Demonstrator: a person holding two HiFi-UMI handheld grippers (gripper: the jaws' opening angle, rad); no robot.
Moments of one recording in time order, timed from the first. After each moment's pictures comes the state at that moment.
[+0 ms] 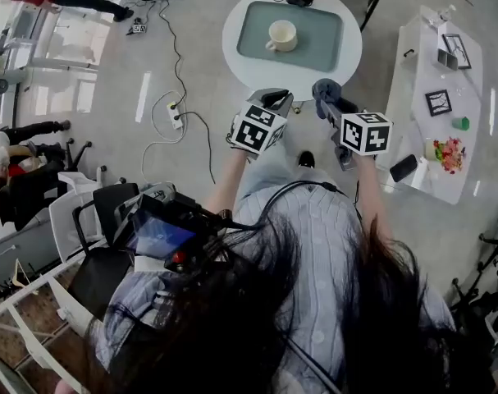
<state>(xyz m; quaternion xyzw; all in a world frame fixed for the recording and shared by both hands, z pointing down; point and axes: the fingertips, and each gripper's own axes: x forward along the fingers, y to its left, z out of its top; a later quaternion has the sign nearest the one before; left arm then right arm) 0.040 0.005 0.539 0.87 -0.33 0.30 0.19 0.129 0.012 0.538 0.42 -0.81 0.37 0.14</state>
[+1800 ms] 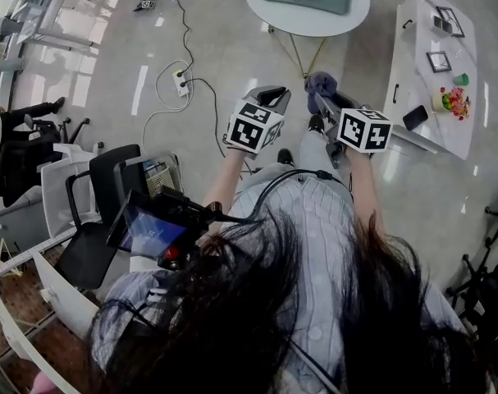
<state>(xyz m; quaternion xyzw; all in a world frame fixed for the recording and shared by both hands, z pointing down) -0.064 0.247 0.513 0.88 -0.35 0.26 0.20 0.015 0.249 0.499 0.44 -0.81 0.39 0.08</state>
